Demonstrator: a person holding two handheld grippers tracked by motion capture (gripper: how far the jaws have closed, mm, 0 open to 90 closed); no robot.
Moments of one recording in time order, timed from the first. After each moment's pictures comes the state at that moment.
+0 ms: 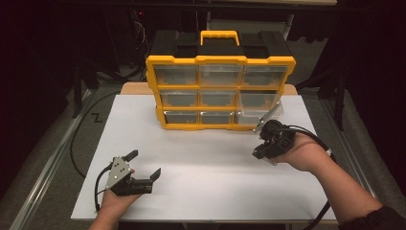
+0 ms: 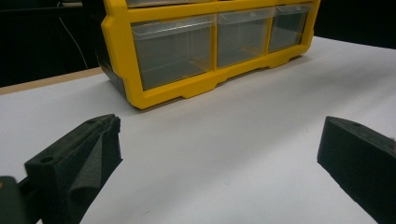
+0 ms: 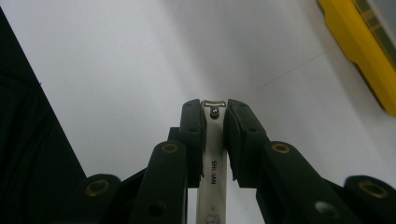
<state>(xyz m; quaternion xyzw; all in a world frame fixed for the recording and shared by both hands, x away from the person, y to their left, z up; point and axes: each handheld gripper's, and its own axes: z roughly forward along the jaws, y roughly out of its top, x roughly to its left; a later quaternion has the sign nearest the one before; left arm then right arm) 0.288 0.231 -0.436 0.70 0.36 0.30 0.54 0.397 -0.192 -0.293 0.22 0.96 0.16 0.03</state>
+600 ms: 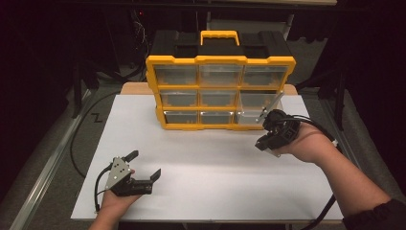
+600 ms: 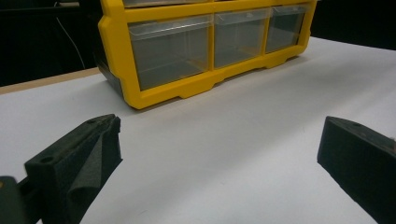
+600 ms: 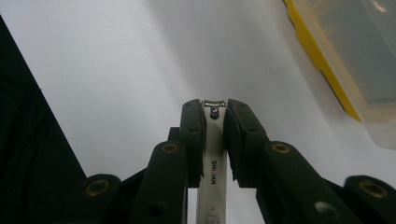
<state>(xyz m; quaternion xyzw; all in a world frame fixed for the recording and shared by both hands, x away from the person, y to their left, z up) 0.287 0.230 -0.436 0.70 0.36 0.30 0.54 0.403 -0.193 -0.264 0.22 0.96 0.16 0.05</state>
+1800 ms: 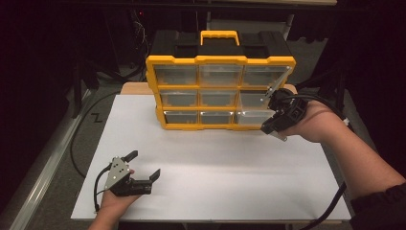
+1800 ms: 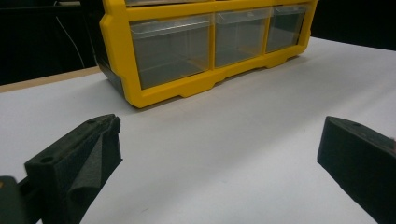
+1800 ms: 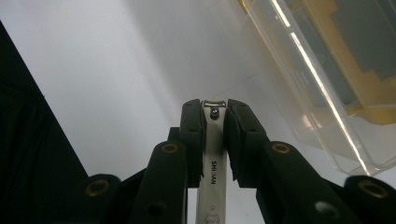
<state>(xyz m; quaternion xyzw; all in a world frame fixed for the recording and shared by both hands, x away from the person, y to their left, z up) 0.287 0.232 -0.437 0.70 0.36 0.29 0.54 0.421 -0.194 -0.215 0.22 0.96 0.14 0.06</state>
